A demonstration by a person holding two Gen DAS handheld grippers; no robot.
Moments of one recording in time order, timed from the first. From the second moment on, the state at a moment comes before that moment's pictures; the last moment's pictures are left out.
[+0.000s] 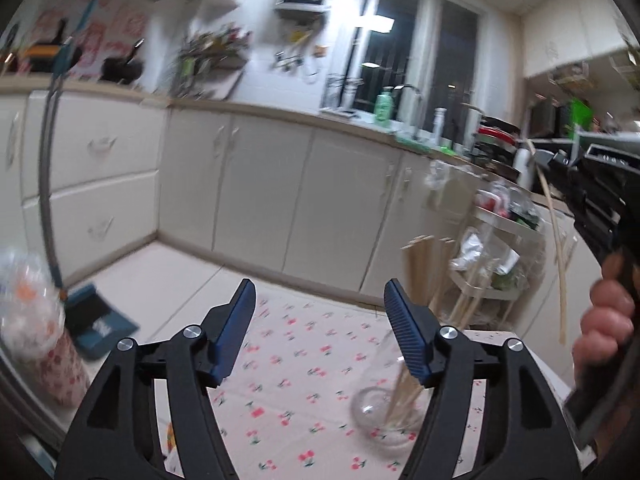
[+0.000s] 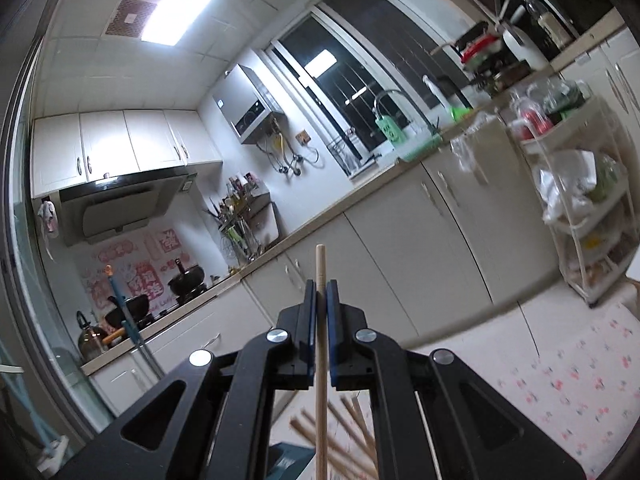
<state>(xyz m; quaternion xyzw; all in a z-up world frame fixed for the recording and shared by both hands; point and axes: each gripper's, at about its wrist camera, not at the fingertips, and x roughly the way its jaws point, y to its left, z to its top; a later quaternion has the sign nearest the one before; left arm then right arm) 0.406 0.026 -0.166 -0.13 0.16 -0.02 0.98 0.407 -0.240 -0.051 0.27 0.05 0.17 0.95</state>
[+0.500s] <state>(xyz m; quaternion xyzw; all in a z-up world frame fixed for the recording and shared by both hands) 0.419 0.053 -0.182 -0.18 0.19 -0.02 0.97 0.446 -0.192 -0.085 0.20 0.03 0.14 0.97</state>
